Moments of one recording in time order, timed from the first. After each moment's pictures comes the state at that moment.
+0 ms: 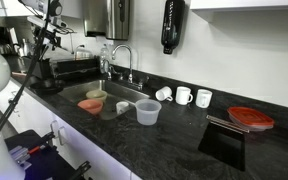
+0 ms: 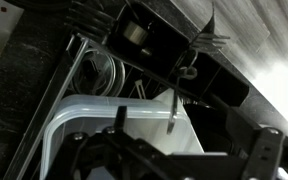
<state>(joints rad) 0.52 0.48 0.42 -1.43 0.19 2.09 0.18</state>
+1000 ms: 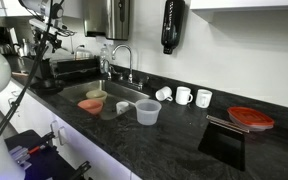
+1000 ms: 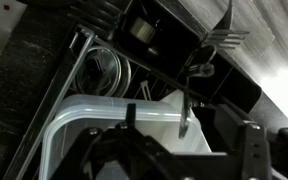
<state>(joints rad) 0.54 0.53 0.40 -1.39 0.17 2.07 0.18</state>
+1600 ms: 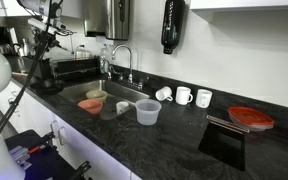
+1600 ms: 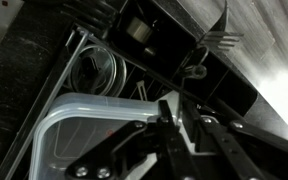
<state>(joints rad) 0.55 0.53 0.40 -1.38 0.16 2.07 0.17</state>
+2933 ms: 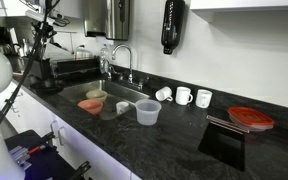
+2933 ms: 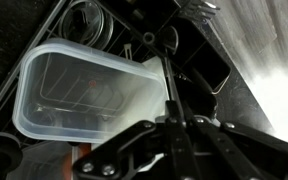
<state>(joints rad) 0.59 0.53 0.40 -1.27 0.09 2.08 0.11</state>
